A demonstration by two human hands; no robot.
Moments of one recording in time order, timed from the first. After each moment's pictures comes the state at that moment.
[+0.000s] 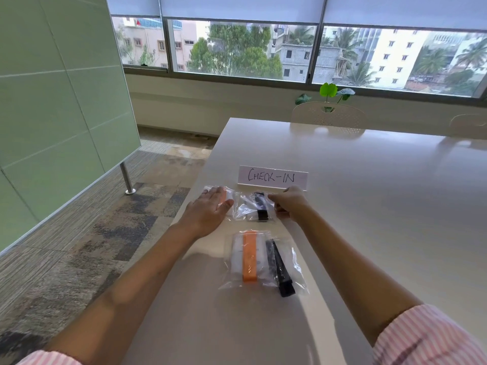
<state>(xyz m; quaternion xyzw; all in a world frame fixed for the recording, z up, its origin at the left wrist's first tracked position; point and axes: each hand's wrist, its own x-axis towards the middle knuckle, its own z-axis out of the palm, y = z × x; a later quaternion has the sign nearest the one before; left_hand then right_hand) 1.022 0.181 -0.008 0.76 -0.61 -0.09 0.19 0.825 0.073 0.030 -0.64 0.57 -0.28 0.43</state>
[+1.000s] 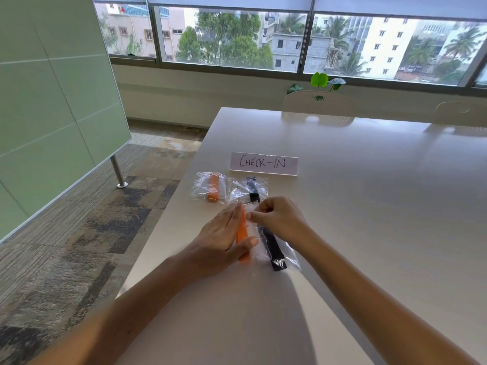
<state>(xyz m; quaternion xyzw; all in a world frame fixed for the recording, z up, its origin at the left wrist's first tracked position) 0.942 0.272 -0.012 0.65 -0.74 -0.10 0.17 0.791 0.189 0.034 -0.77 0.48 -0.26 0.33</state>
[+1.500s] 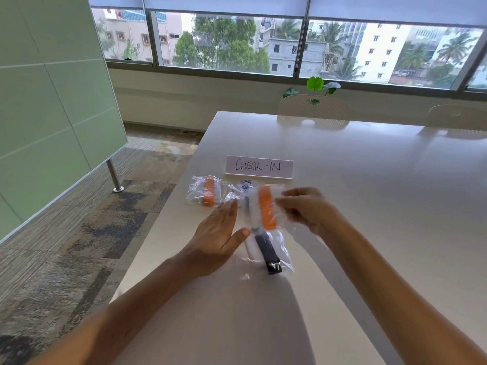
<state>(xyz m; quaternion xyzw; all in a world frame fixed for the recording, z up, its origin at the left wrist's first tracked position) 0.940 0.266 -0.012 0.65 -0.72 -0.10 0.22 0.752 0.156 0.057 -0.56 0.49 -0.34 0.57</state>
